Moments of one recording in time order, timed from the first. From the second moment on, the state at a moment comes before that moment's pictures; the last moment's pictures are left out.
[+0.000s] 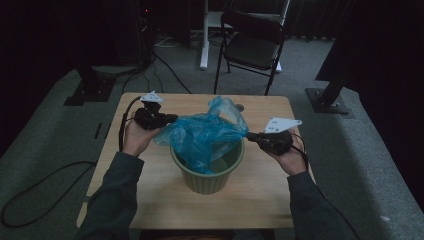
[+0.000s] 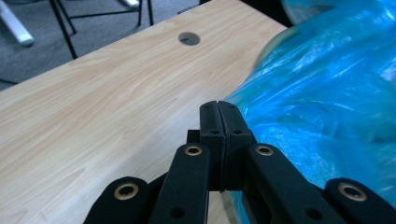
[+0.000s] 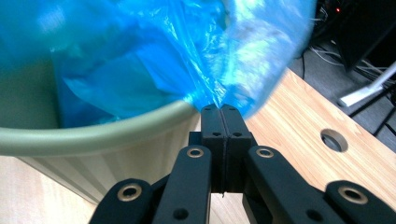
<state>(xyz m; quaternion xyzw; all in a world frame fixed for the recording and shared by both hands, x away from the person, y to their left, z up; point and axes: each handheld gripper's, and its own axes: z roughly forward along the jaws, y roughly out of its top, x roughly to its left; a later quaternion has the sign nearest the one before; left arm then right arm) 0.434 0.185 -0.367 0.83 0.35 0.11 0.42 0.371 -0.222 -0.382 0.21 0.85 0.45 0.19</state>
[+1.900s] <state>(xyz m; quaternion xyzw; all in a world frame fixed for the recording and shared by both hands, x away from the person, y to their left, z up) 0.419 0.190 -0.342 0.80 0.33 0.12 0.48 0.386 -0.214 -0.360 0.23 0.82 0.49 0.19</state>
